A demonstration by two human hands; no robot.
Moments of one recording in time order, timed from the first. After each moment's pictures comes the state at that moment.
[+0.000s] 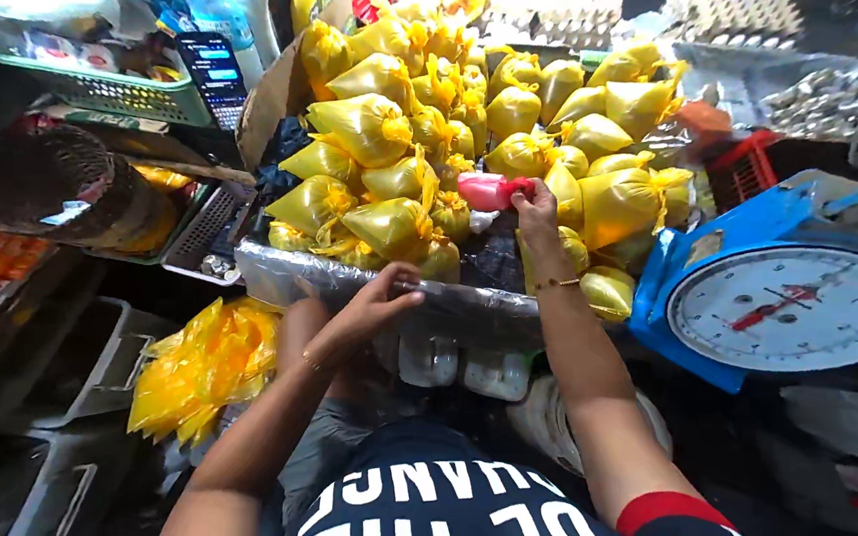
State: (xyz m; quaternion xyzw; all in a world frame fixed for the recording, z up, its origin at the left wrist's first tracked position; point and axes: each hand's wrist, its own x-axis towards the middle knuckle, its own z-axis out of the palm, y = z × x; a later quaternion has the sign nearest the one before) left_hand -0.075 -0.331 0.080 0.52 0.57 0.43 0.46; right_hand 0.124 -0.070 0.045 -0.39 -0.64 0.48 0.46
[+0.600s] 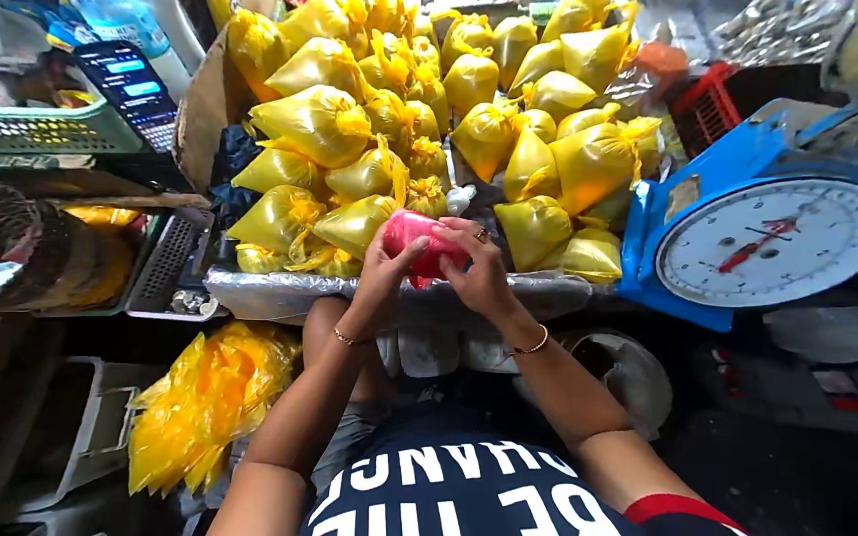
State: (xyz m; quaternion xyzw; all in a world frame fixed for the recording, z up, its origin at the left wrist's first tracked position) left_hand -0.053 -0.272 0.073 0.41 0.50 0.59 0.48; right_hand 0.106 -0.207 0.044 -0.28 -0.79 0.27 0.46
